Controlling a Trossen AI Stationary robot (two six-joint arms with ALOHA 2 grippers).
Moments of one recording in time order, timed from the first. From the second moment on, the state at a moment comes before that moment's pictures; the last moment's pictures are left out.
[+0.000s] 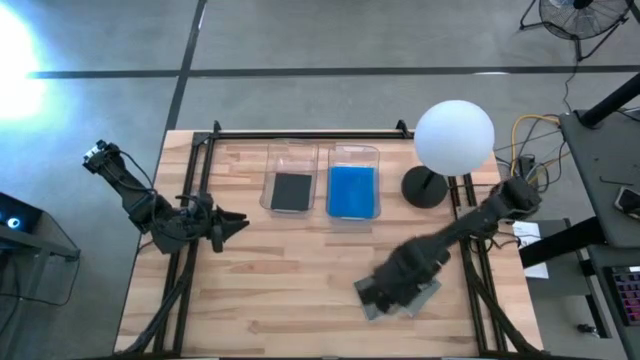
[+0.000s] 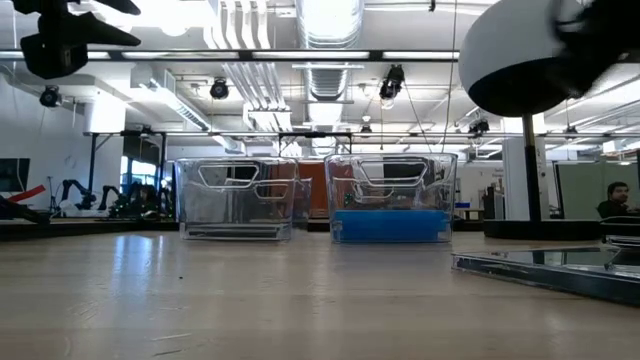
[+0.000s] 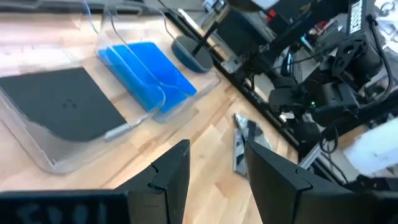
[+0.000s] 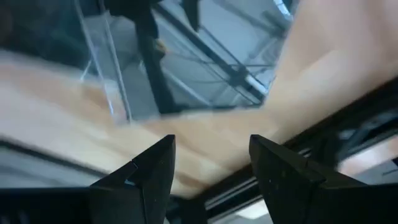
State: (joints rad) left arm -0.73 0.62 0.63 -0.53 -0.91 -1.18; right arm 0.50 1.70 1.22 -1.25 -0.37 1.31
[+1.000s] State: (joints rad) left arm -0.73 0.64 0.63 -0.53 -0.94 -1.22; right arm 0.47 1.66 0.79 -0.68 -0.44 1.37
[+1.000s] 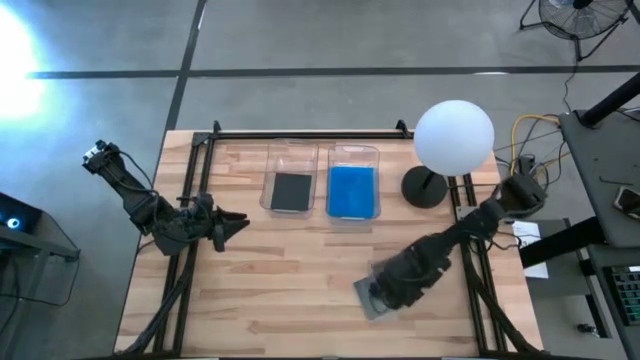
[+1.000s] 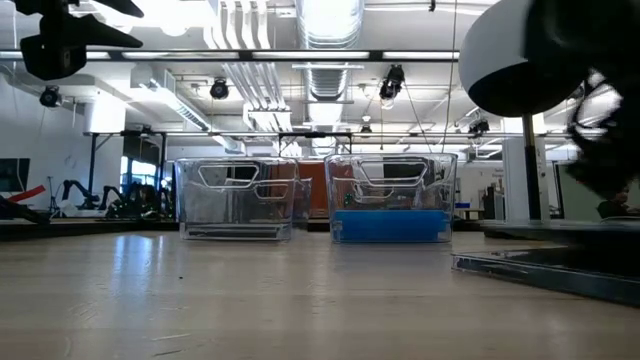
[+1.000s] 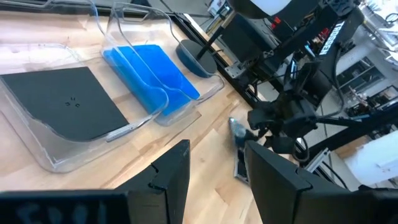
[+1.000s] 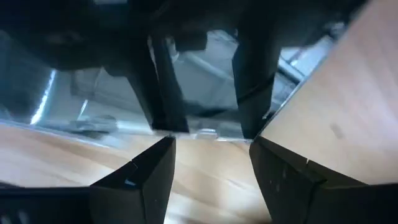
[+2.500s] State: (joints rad) left arm -0.41 1.31 0.63 -0.01 -0.41 -1.29; right arm 0.41 1.56 0.77 -0.31 0.25 1.77
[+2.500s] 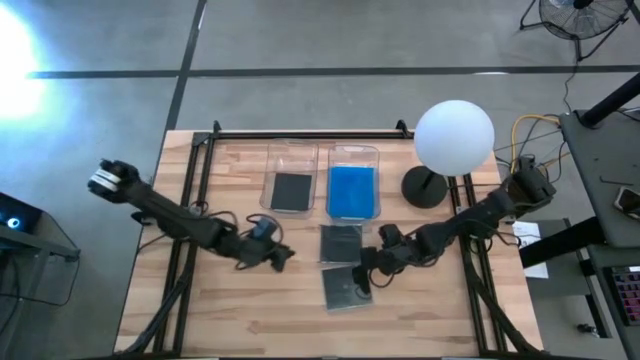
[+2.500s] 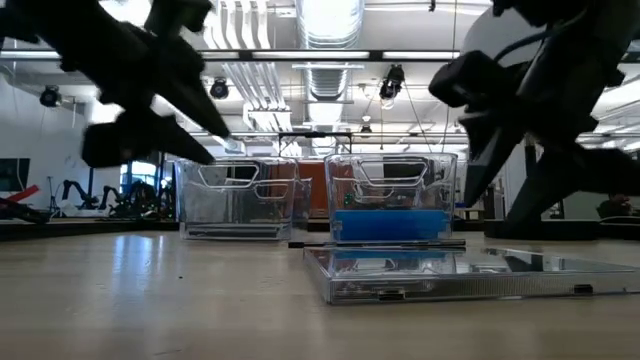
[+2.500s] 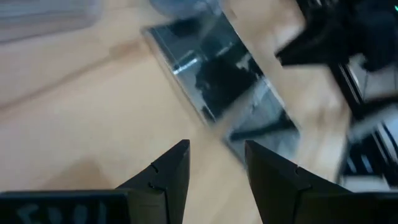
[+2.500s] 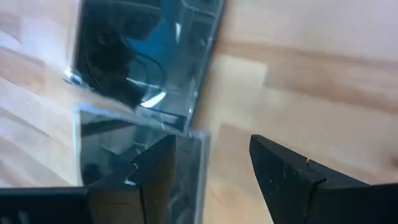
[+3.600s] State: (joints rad) left arm -0.28 1.83 0.78 0.38 -0.15 -1.15; right arm 0.33 1.73 0.67 0.22 0.27 1.69
